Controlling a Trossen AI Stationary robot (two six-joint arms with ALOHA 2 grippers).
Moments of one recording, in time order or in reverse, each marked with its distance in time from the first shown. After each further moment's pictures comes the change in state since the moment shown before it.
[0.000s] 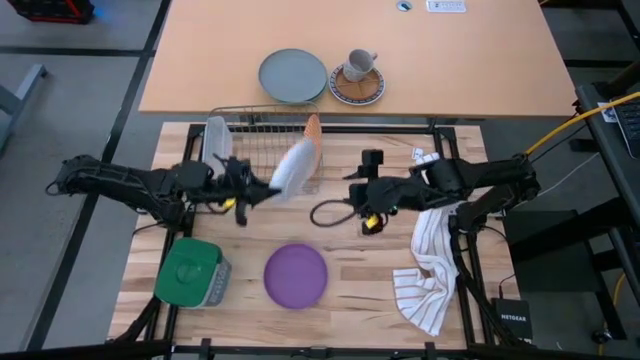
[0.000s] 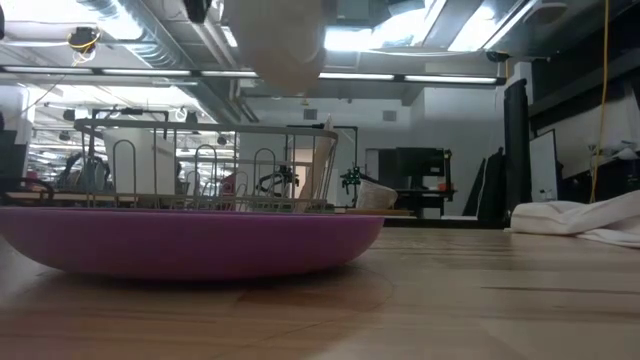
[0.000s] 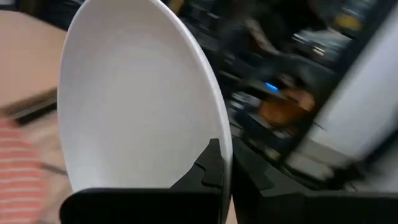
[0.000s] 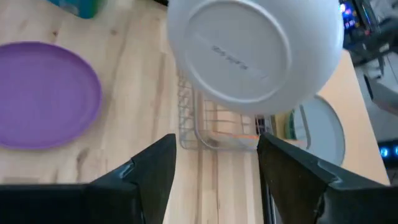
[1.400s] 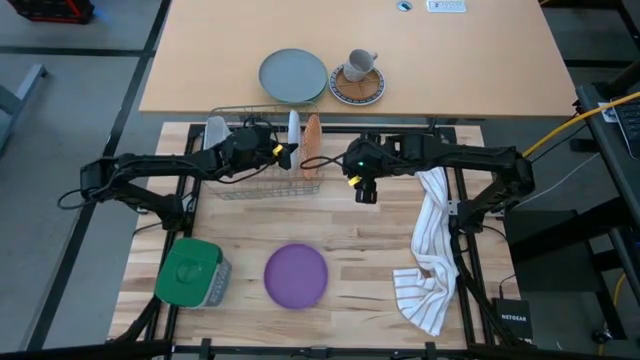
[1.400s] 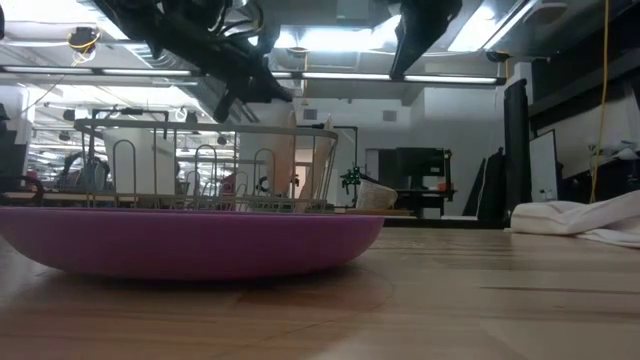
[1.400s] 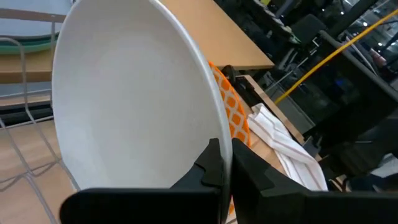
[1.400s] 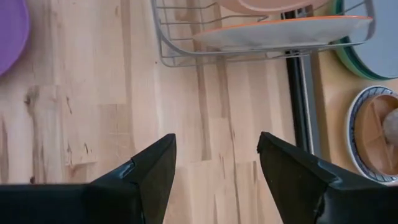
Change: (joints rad) left arm 0.503 0.369 0.001 0.102 0.009 -0.279; right arm -0.364 0.000 -0.257 0.004 -0.249 0.021
